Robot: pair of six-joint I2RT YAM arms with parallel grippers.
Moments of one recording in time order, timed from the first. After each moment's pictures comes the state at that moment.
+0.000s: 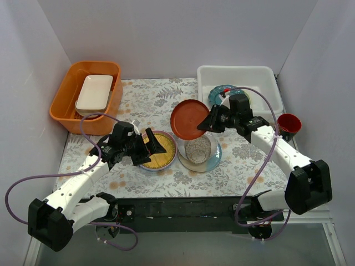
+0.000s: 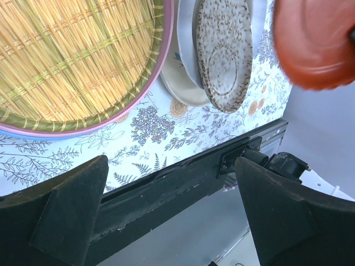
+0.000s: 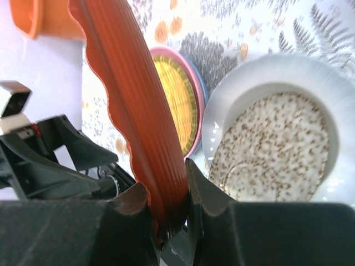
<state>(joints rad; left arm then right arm) -0.47 1.00 0.75 -0.55 0.35 -0.89 0.45 1.34 0.99 -0.28 -0.48 0.71</state>
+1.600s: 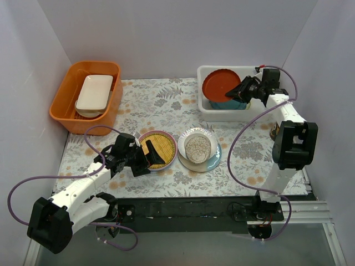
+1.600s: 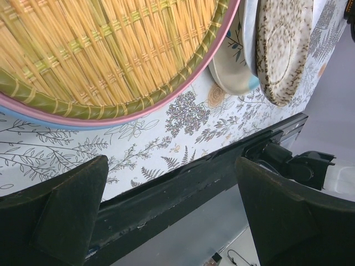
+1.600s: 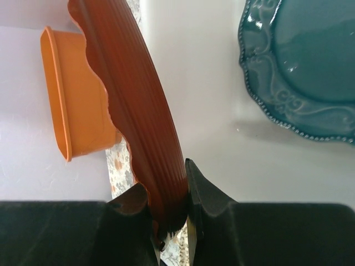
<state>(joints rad) -0.47 0.97 0.54 -0.45 0.38 -0.91 -0.02 1.82 1.45 -0.30 -0.70 0.71</state>
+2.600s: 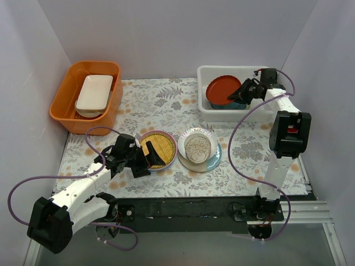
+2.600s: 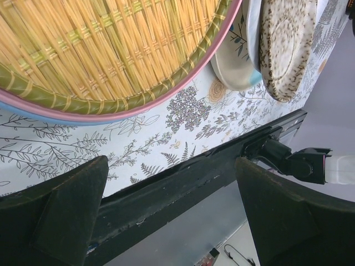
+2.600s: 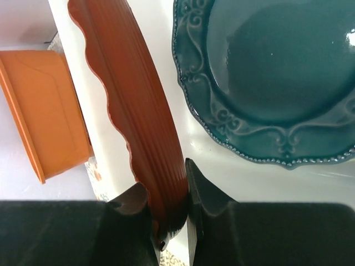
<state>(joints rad) -0.47 0.97 0.53 -0.44 0.40 -0.92 -0.06 2.03 1.63 -0.44 -0.64 0.64</state>
